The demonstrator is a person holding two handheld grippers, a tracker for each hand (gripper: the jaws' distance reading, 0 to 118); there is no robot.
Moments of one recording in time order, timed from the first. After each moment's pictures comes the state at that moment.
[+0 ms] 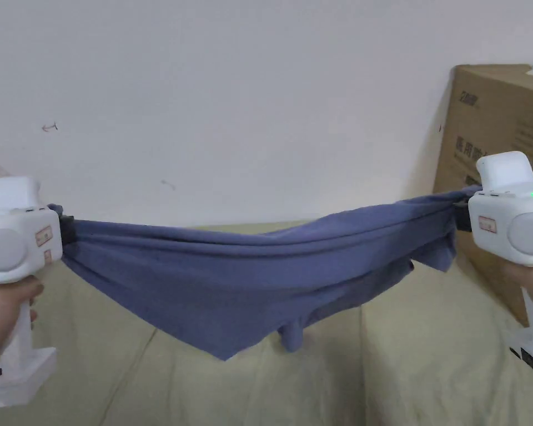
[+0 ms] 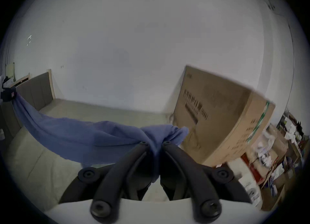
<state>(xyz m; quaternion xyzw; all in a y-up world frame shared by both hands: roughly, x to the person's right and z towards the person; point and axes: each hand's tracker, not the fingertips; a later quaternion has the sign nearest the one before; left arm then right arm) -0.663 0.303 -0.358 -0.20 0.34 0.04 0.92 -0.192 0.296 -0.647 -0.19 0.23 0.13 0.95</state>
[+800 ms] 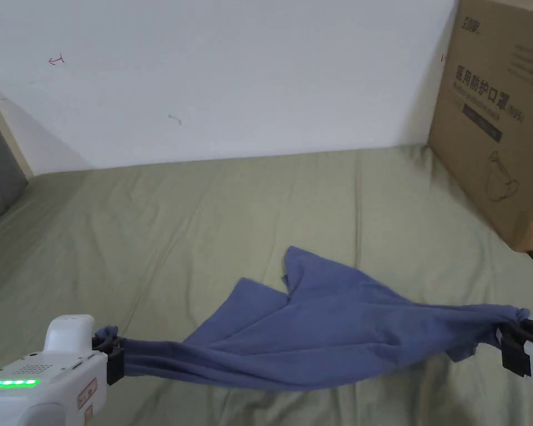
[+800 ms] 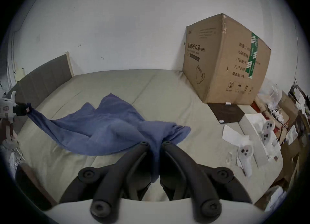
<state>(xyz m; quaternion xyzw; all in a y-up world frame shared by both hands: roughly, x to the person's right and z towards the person) -0.528 0.143 -0.165 -0.31 0.25 0.07 0.91 -0.025 0.137 -0.451 -0.28 0.28 0.09 0.92</state>
